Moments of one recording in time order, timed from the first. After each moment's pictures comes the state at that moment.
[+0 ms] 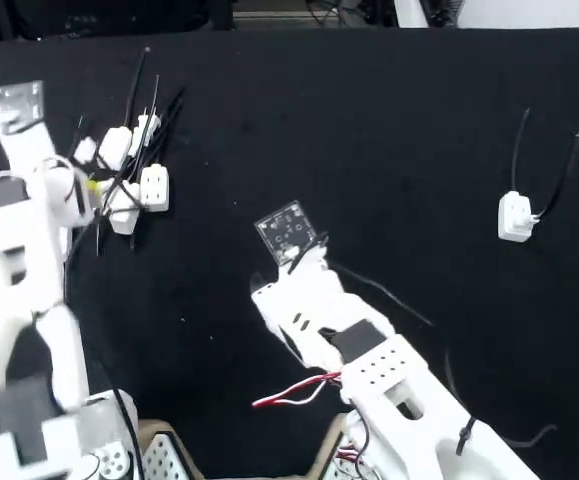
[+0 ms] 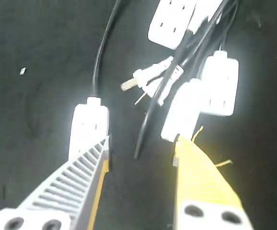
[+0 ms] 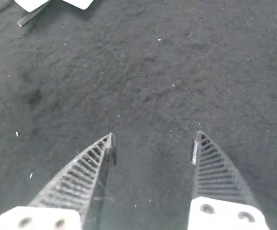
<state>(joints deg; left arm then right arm) -23.0 -14.6 21.8 58.3 -8.6 -31.6 -49.9 80.6 23.0 0.2</state>
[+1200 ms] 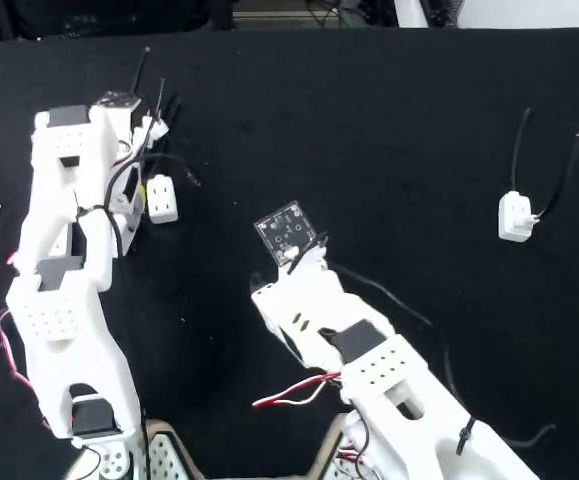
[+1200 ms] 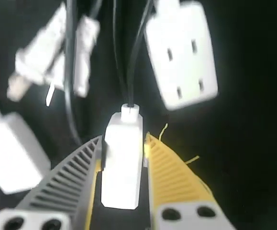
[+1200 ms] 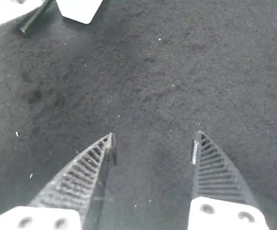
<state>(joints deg) -13.5 29.7 -23.2 90.4 -17.6 -31.6 -49.9 80.6 23.0 0.2</state>
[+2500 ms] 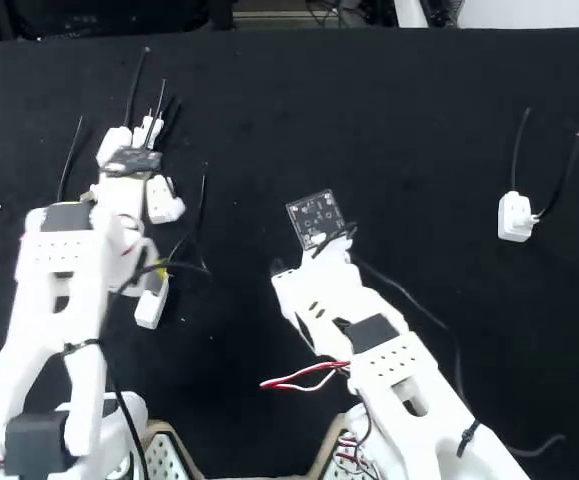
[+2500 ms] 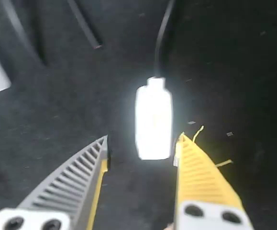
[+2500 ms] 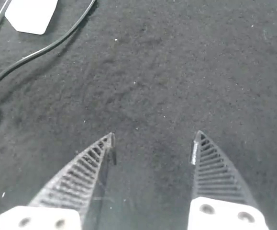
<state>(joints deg) -10.7 -25.5 36.7 75.8 -21.1 -24.6 -49.9 80.6 23.0 -2.2</state>
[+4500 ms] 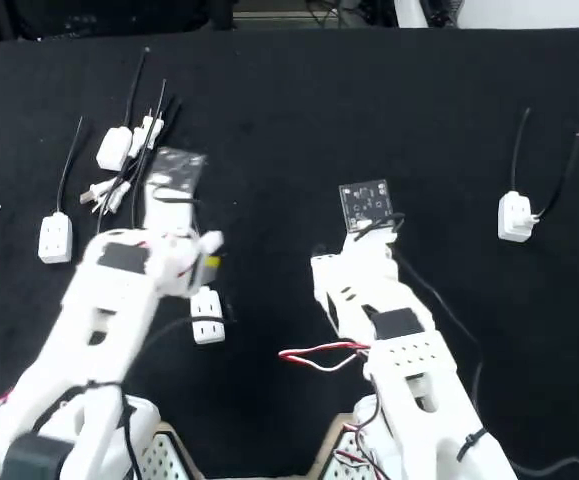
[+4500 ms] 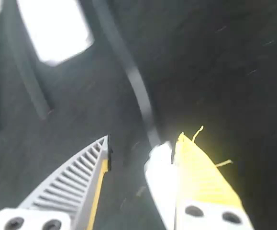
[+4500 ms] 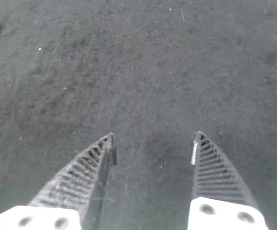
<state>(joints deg) 5.8 -33.1 52.2 50.2 -5.1 -11.6 -49.9 80.3 24.0 -2.7</state>
